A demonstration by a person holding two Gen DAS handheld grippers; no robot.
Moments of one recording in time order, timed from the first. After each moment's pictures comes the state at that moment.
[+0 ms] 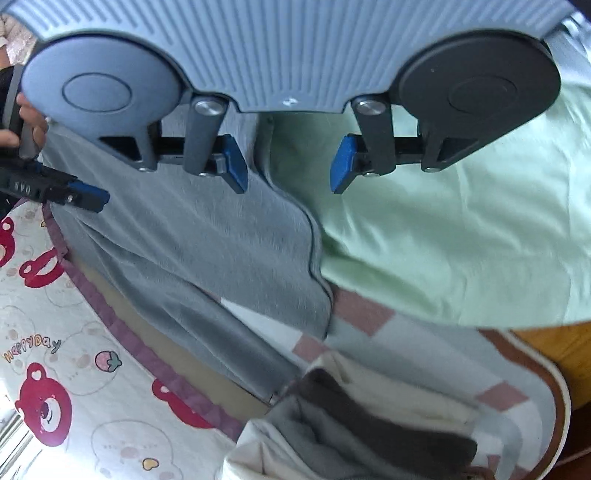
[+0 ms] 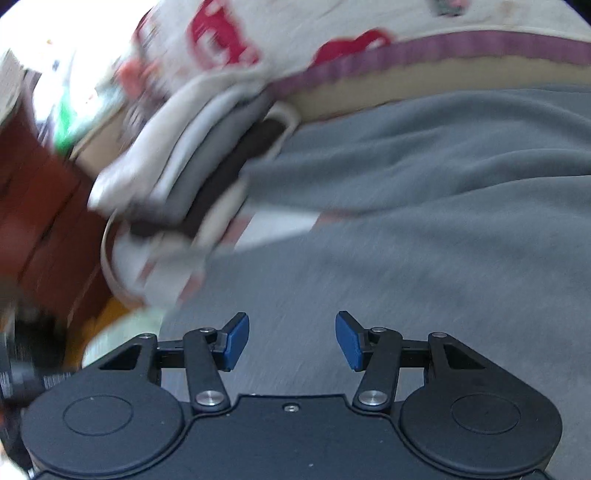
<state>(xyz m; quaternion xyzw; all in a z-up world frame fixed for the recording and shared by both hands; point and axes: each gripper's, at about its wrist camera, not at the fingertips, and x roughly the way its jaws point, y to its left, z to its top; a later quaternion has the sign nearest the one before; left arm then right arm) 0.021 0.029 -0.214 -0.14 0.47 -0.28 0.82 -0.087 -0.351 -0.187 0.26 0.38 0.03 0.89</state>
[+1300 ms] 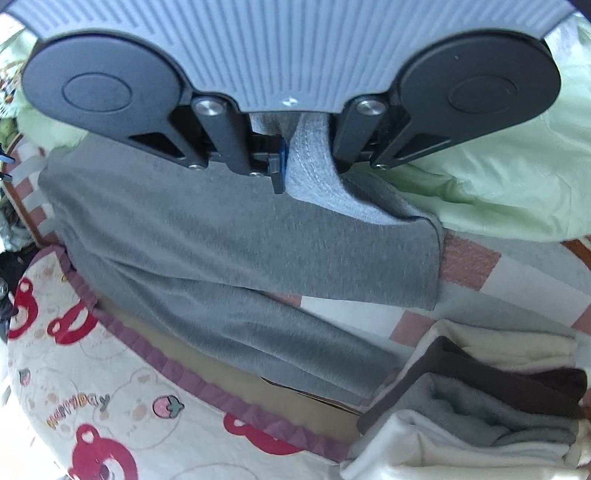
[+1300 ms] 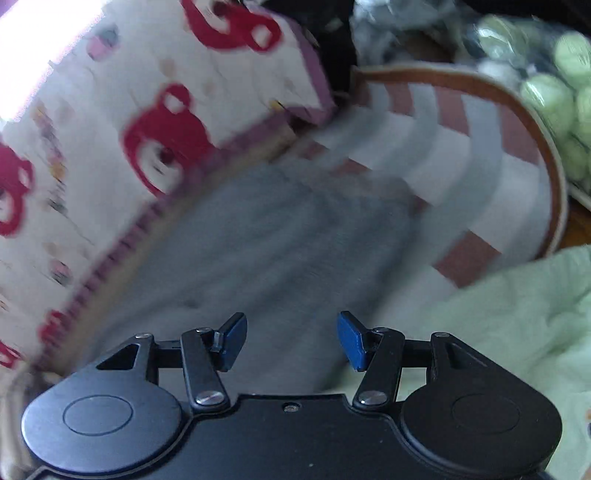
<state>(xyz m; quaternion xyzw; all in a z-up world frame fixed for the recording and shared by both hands) 0.024 -0.062 -0.170 -0.05 0.45 -0.37 0.81 -0.450 -0.681 -0.157 0.44 0.23 -0.41 0.77</state>
